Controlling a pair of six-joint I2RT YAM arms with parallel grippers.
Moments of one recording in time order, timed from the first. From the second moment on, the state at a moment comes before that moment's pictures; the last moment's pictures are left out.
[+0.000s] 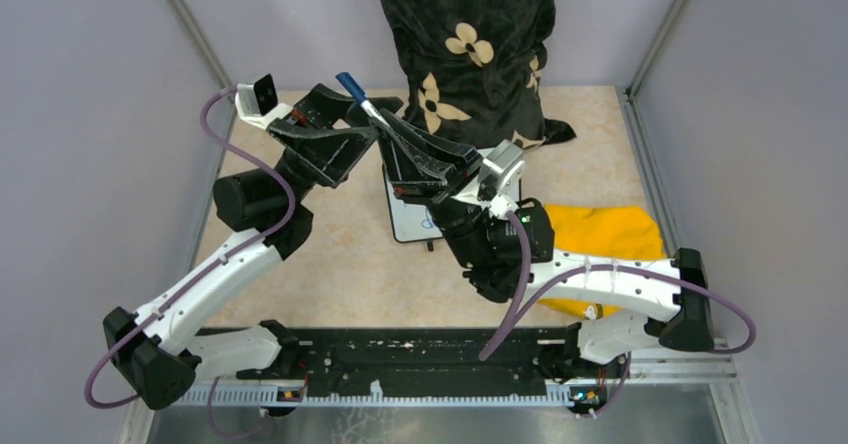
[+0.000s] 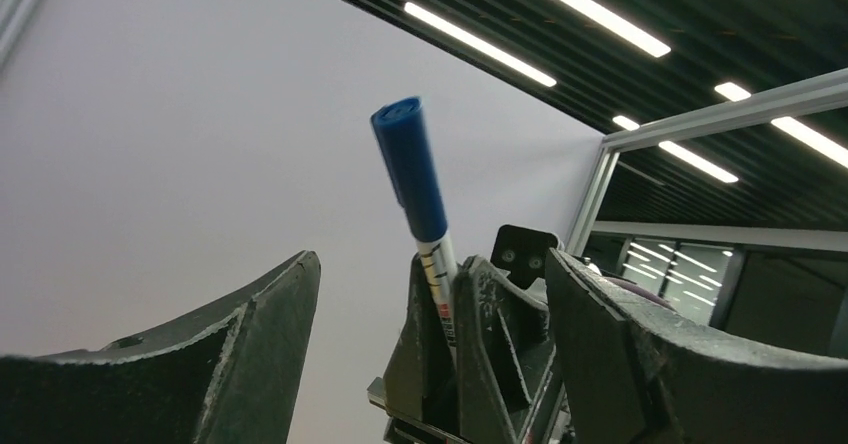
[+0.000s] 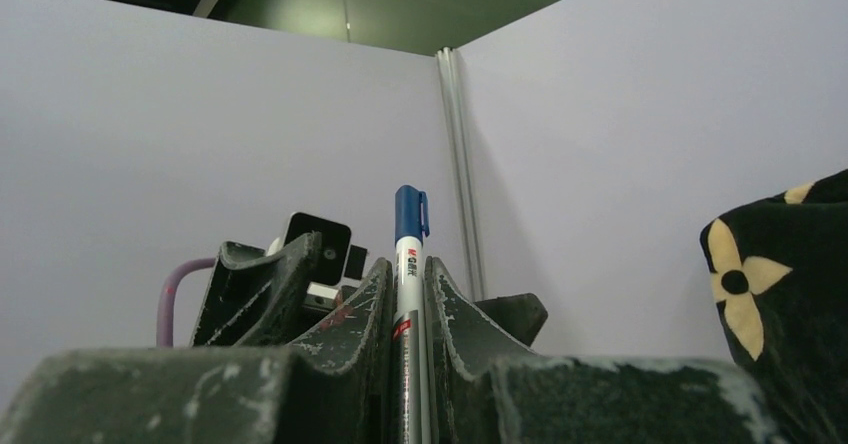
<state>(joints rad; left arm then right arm) -0.70 1.14 1.07 1.08 0.37 -1.16 1.36 1.33 1.24 1.10 0.38 -0.33</state>
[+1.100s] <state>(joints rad) -0.69 1.04 1.03 1.01 0.31 -1.01 1.36 1.15 1.04 0.95 0.23 -0.26</state>
